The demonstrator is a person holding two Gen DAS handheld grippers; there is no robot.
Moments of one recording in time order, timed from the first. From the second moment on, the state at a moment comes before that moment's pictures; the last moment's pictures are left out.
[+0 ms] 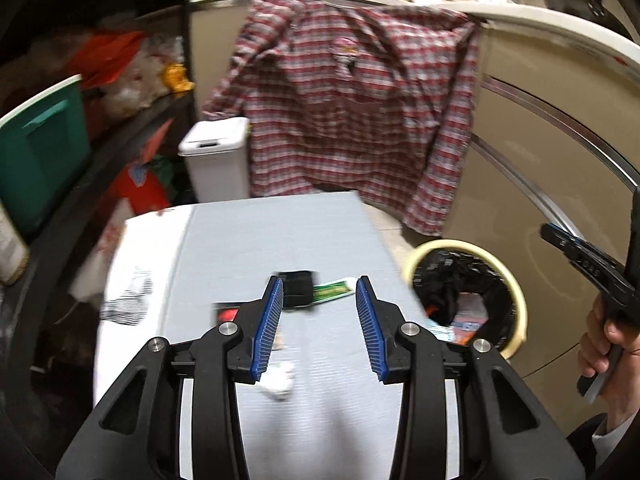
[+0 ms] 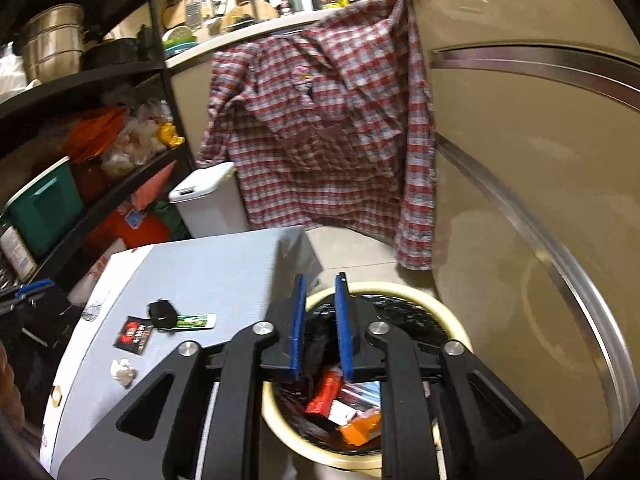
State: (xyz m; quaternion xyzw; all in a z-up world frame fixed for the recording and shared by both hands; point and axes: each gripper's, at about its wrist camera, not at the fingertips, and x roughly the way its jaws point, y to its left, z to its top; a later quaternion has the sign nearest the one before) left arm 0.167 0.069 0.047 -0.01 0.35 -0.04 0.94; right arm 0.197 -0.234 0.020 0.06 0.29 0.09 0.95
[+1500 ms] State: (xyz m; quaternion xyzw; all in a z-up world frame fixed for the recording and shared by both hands) left arm 0.210 0.142 -0.089 -0.05 0.47 0.00 0.88; right arm 0.276 -0.022 -0.084 0.01 0.38 0.29 0.88
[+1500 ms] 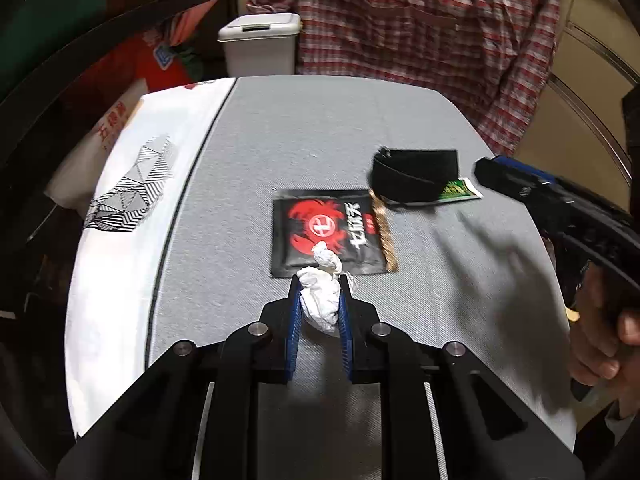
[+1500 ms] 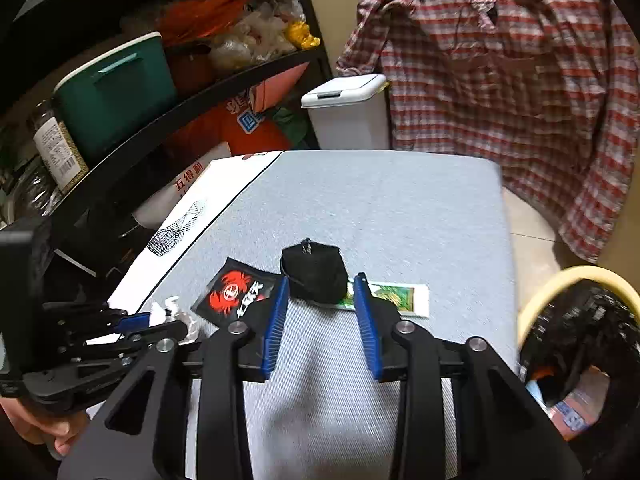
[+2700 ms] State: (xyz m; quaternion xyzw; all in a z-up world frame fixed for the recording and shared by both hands) left arm 0.208 0.141 -0.056 -0.05 0.43 -0.01 0.90; right arm 0.270 -0.010 -0.063 -0.02 0.36 0.28 0.89
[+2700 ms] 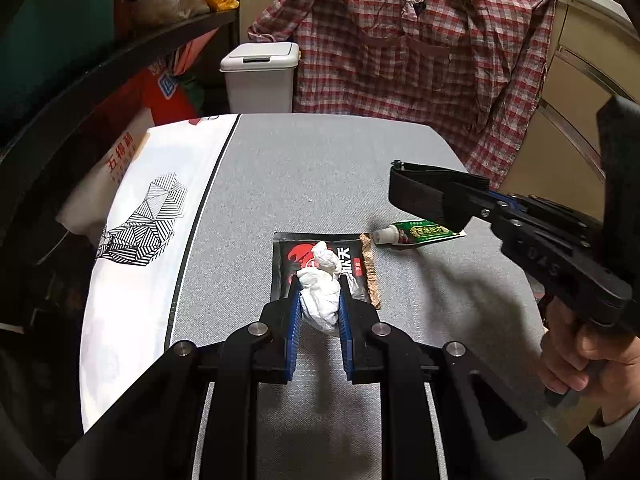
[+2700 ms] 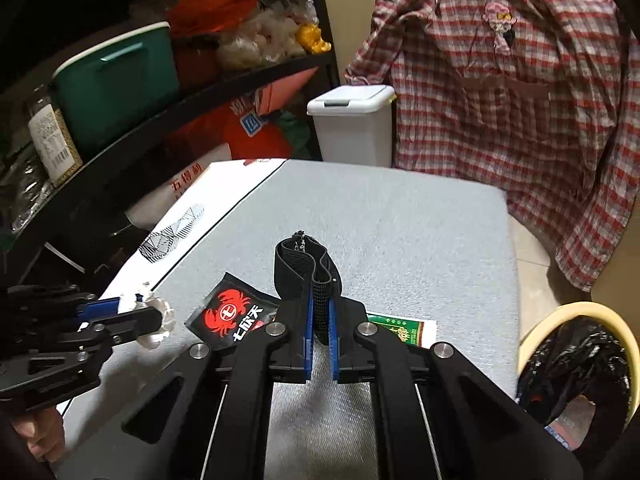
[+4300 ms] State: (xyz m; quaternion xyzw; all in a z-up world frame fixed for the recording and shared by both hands) left arm 0.139 0.066 0.031 -0.01 0.32 -0.02 0.95; right arm 0.130 -0.245 0.040 0.05 0.24 0.08 0.97
